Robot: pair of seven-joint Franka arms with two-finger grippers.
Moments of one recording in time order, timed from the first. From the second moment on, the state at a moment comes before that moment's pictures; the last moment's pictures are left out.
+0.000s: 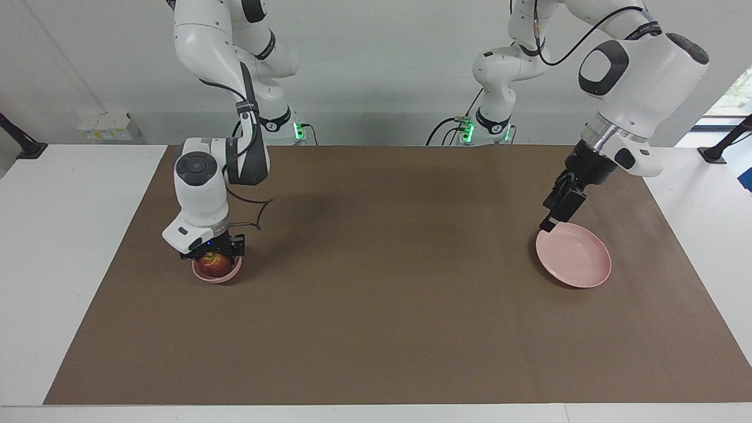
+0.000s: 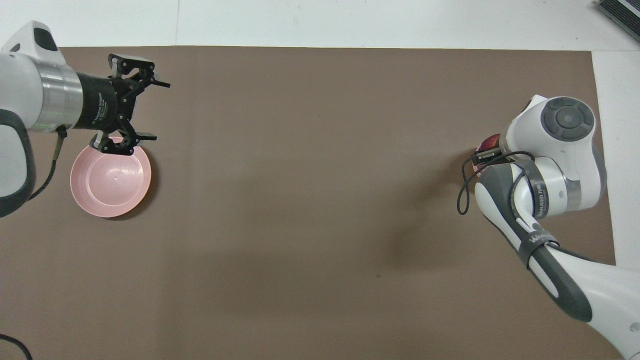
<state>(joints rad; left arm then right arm) 0.16 0.09 -0.28 -1.66 -0.29 2.01 -0.94 0.05 0.32 -0.05 -1.91 -0.27 2.26 -0.01</state>
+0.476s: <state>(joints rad) -0.12 0.07 0.10 -1.66 -0.28 1.93 -0.43 0.04 0.33 -0.05 -1.92 -0.27 2.26 -0.01</state>
